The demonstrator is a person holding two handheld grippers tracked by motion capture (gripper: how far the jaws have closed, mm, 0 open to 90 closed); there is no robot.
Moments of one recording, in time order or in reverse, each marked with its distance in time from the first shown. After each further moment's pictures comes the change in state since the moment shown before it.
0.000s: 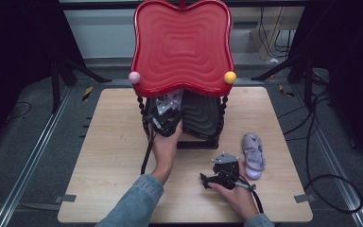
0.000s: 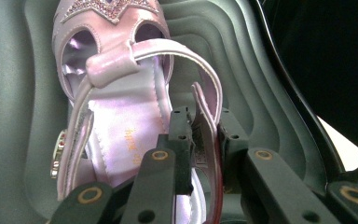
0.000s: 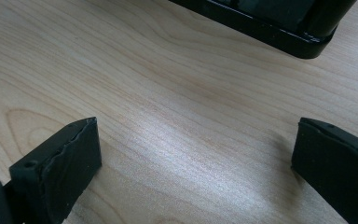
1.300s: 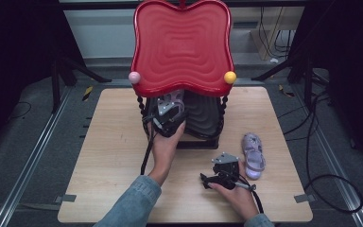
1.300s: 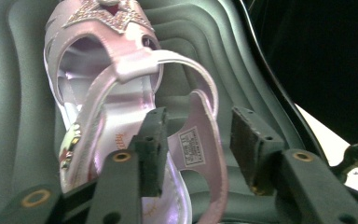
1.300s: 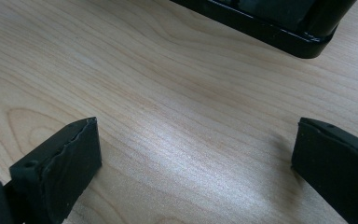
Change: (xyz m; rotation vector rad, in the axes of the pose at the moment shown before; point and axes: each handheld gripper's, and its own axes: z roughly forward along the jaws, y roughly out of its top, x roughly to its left) left arm -0.003 0.004 -0.006 0.001 -0.037 0.030; right arm 0.000 0.000 0.000 0.001 0.000 -0.002
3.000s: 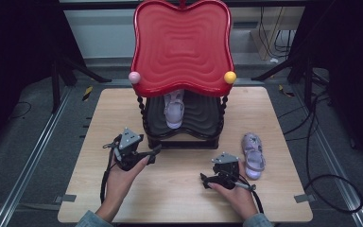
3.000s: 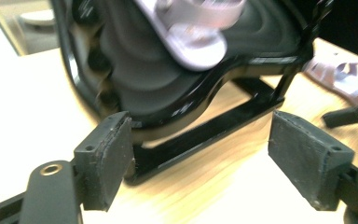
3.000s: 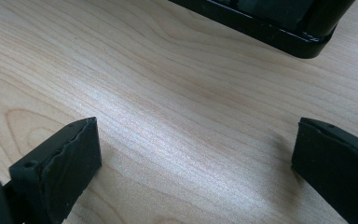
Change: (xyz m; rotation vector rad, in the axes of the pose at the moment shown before) left arm 0.057 -0.056 -0.114 0.159 -0.045 0.146; right arm 0.000 0.000 0.000 -0.001 0.000 0.003
